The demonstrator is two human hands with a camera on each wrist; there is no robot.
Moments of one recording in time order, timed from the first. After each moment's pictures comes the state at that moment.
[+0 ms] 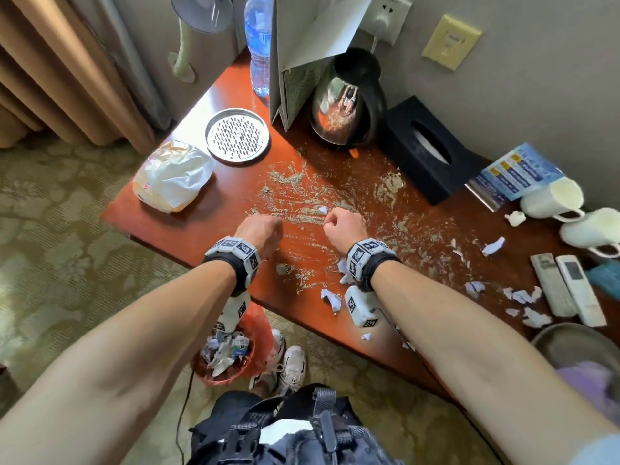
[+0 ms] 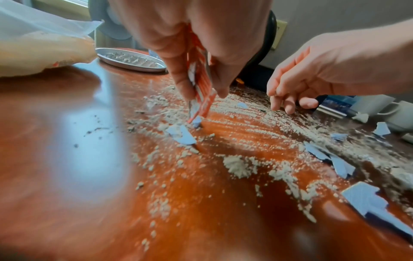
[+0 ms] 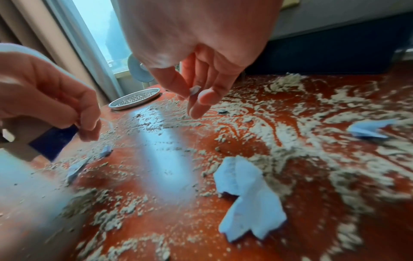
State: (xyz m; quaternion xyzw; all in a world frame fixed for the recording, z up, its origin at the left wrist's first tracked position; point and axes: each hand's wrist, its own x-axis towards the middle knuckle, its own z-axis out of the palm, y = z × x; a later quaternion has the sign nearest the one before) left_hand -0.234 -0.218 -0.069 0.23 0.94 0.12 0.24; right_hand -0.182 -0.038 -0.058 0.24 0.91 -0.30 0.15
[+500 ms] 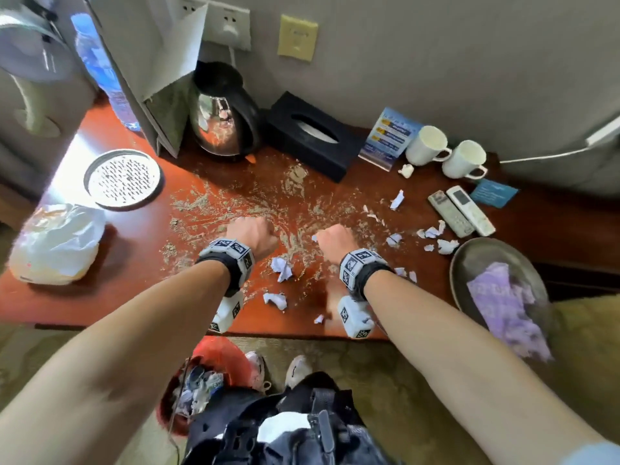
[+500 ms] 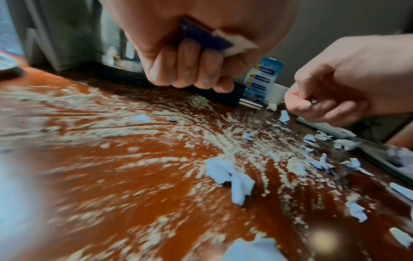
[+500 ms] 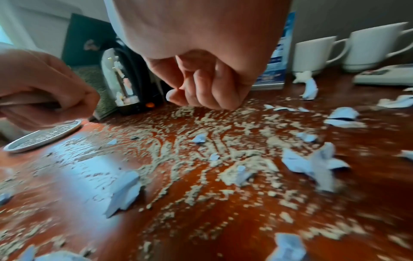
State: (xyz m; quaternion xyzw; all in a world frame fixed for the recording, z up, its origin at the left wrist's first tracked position) left_hand -0.206 -0.098 -0.030 0.39 0.89 0.05 0.24; right_hand -0.082 0.035 -0.024 0.42 0.83 -0.35 0.10
